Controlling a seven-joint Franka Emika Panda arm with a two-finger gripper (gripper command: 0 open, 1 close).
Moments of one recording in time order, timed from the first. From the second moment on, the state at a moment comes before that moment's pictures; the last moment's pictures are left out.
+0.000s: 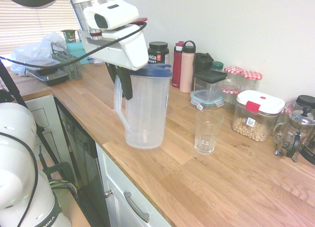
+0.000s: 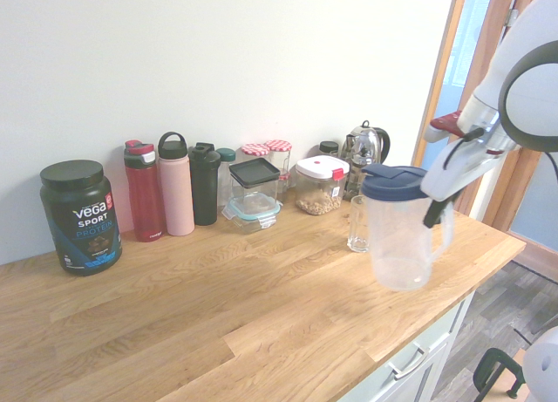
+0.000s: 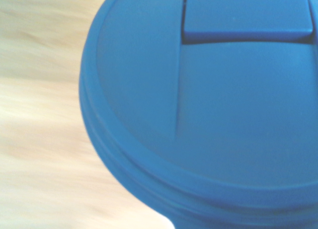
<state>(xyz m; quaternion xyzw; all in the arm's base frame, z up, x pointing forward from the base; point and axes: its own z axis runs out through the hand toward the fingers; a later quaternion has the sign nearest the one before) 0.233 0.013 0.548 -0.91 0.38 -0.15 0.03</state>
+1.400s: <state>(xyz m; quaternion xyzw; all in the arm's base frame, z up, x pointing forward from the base) 0.352 0.237 0.476 -0.88 0.42 -0.22 0.10</state>
